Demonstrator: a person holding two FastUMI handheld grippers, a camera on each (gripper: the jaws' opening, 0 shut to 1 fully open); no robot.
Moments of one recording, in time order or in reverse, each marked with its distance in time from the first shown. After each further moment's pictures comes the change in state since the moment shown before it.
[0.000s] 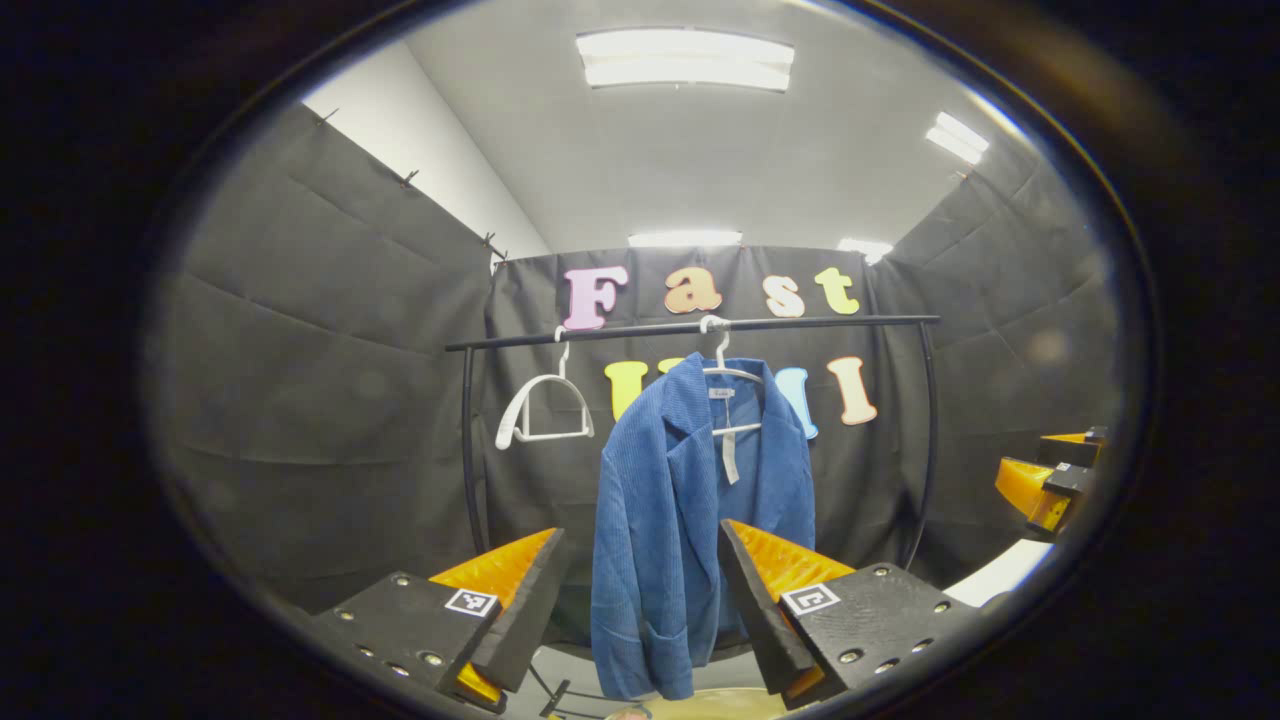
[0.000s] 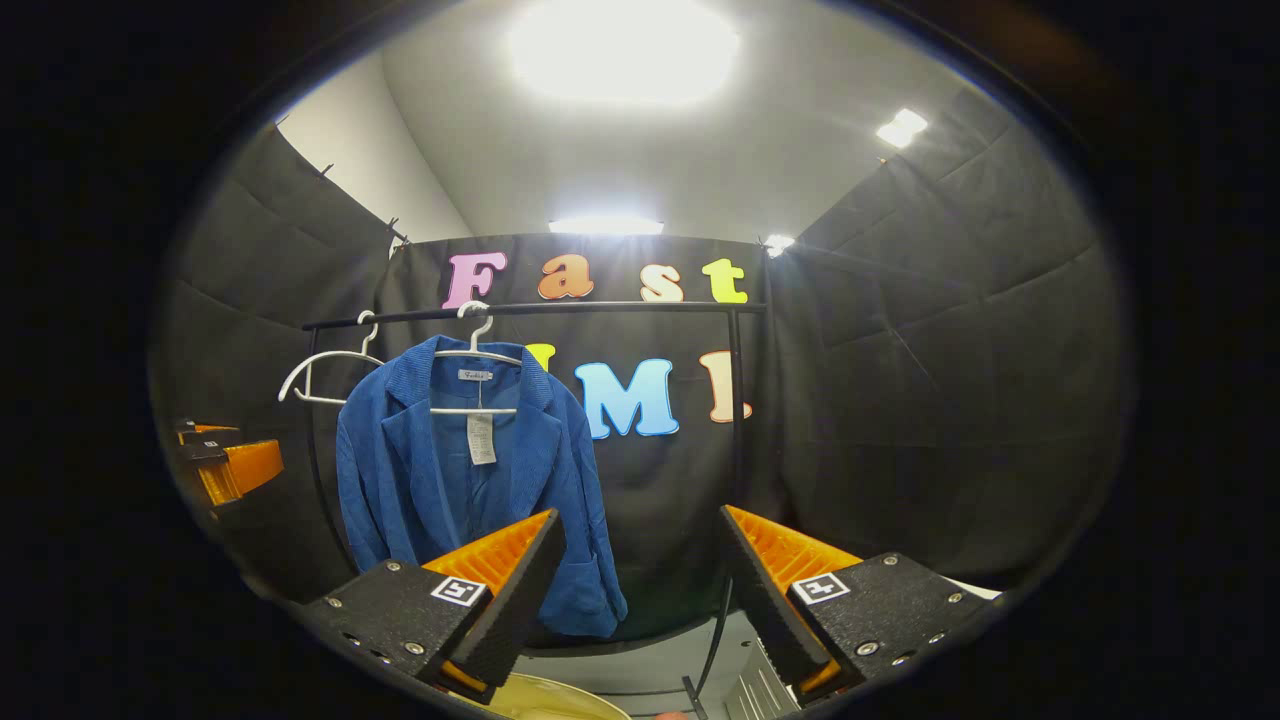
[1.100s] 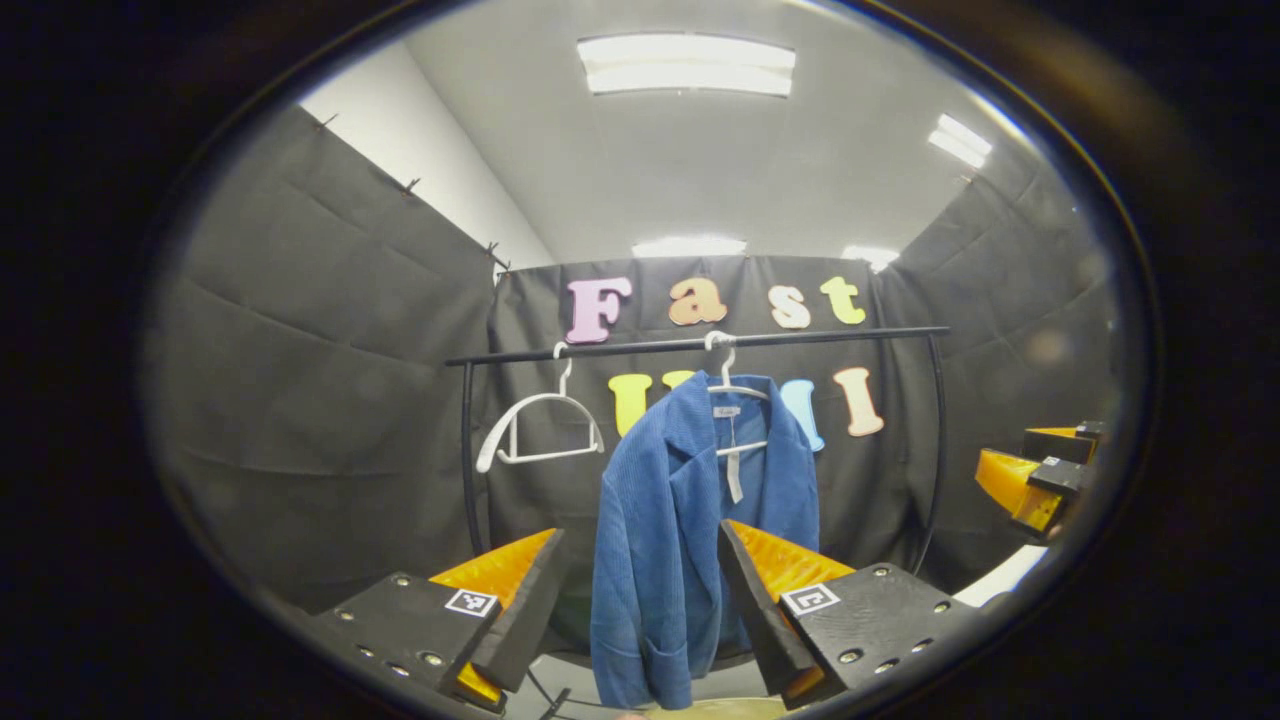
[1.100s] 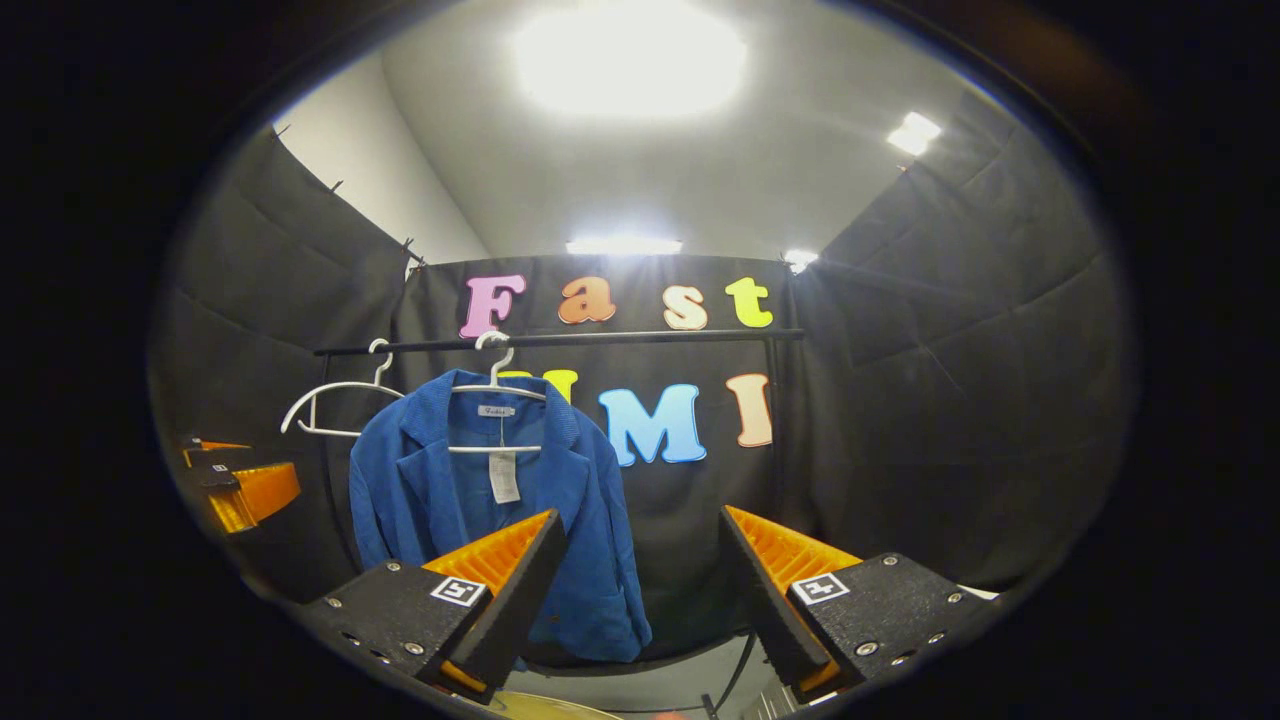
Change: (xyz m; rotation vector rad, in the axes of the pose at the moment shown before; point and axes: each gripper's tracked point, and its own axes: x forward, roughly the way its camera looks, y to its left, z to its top) left arm 0.023 -0.004 0.024 0.009 -0.038 0.024; right arm 0.045 0.034 0.036 0.027 -0.068 0.083
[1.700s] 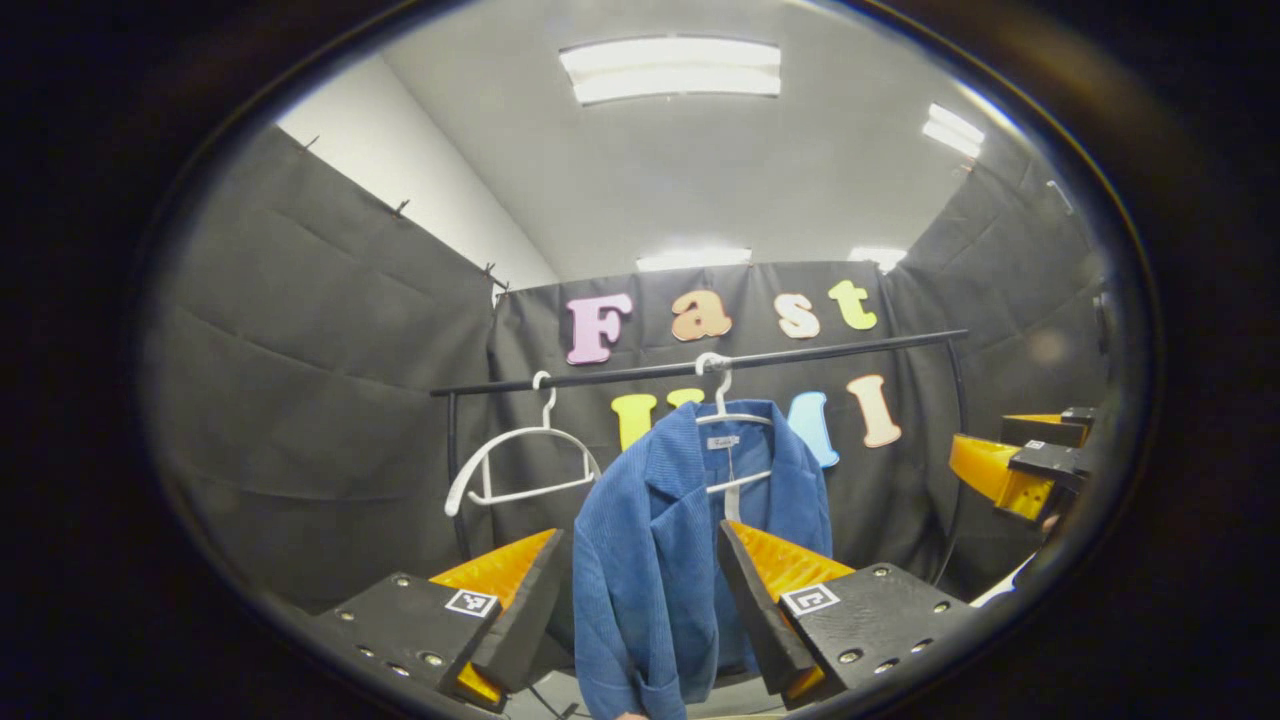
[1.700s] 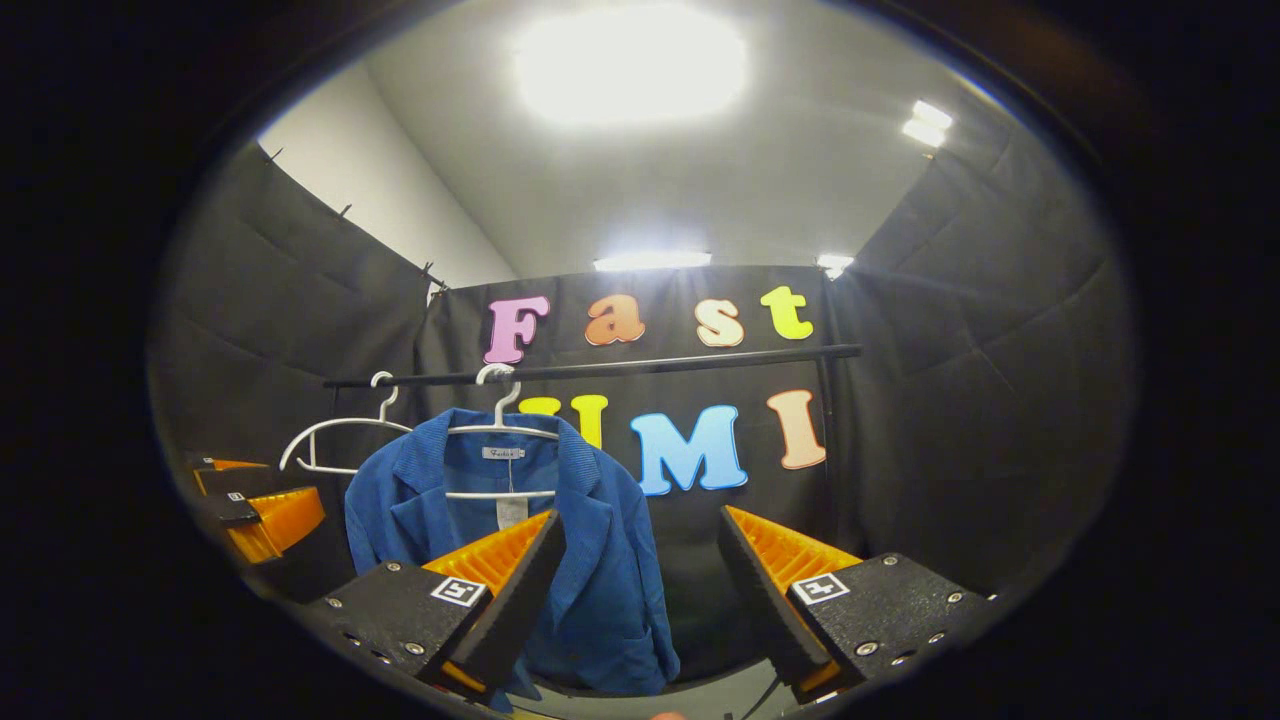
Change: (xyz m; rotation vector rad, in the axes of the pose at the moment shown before) left arm 0.054 -0.033 0.021 0.038 -0.045 0.045; right arm 0.080 0.003 0.028 0.034 -0.054 0.110
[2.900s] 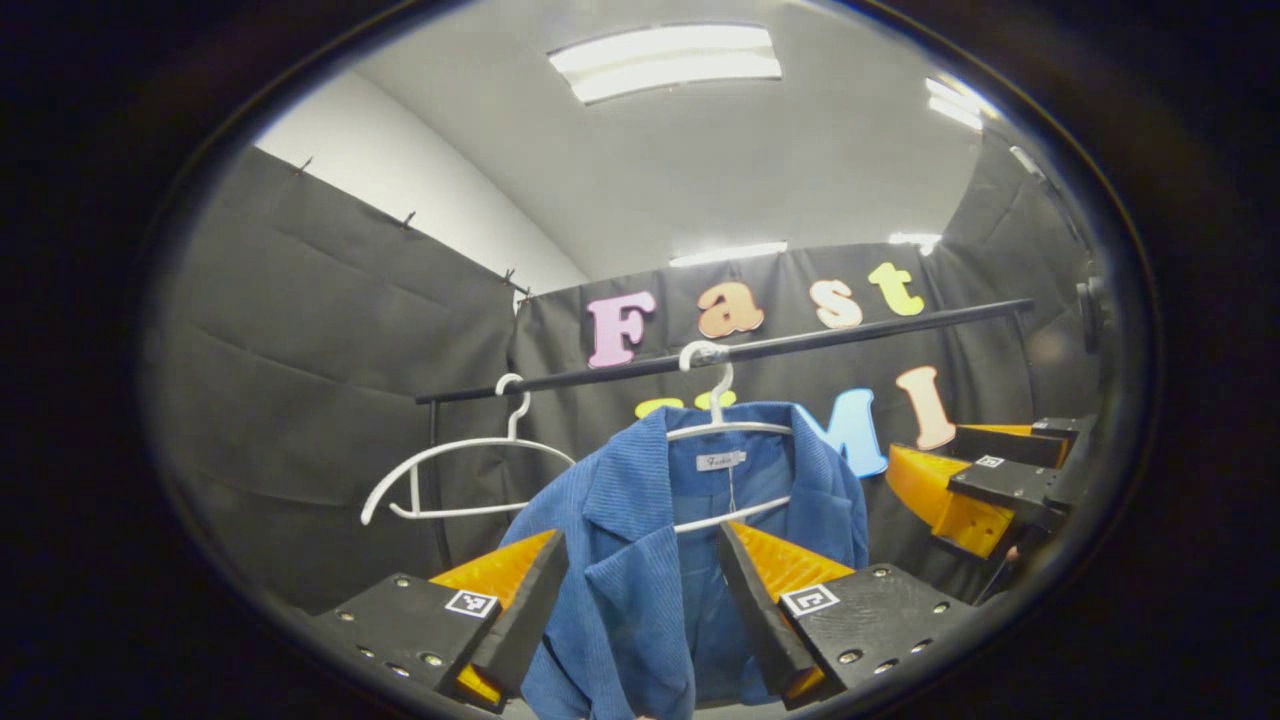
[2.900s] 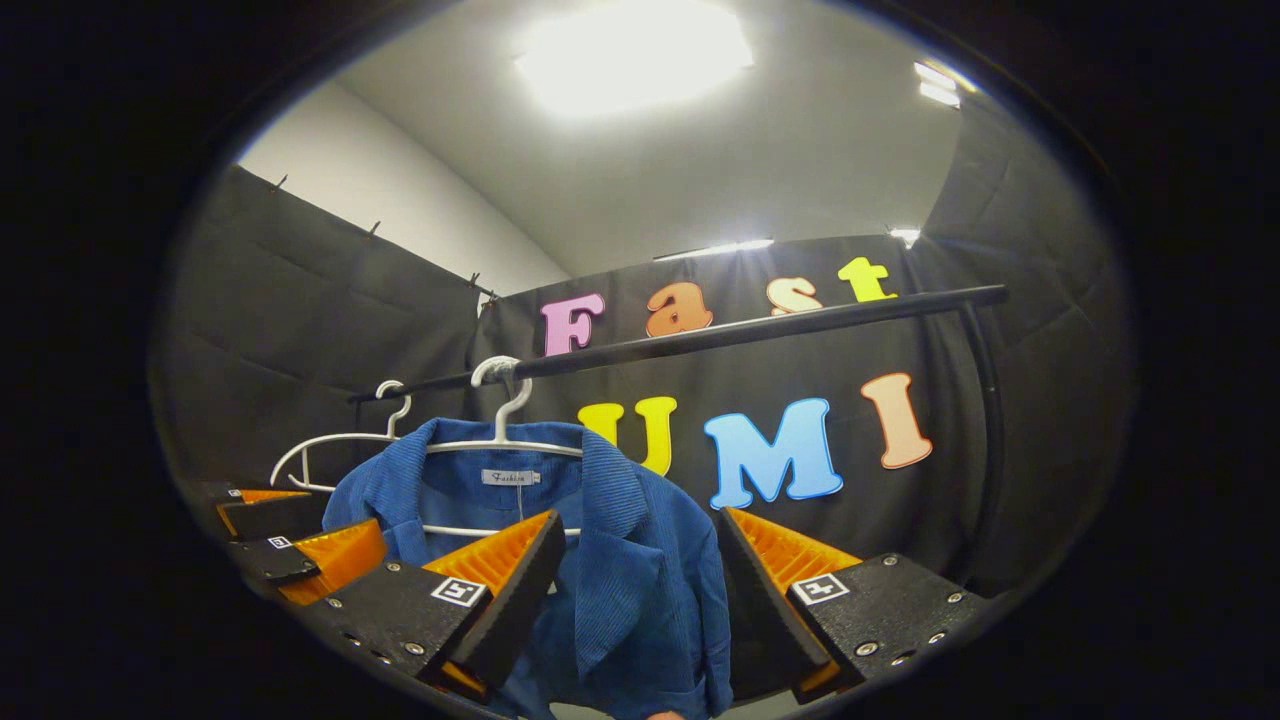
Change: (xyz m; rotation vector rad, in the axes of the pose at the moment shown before) left arm 0.108 -0.054 -0.025 0.038 0.004 0.163; right arm 0.135 0.026 -0.024 0.083 0.004 0.235
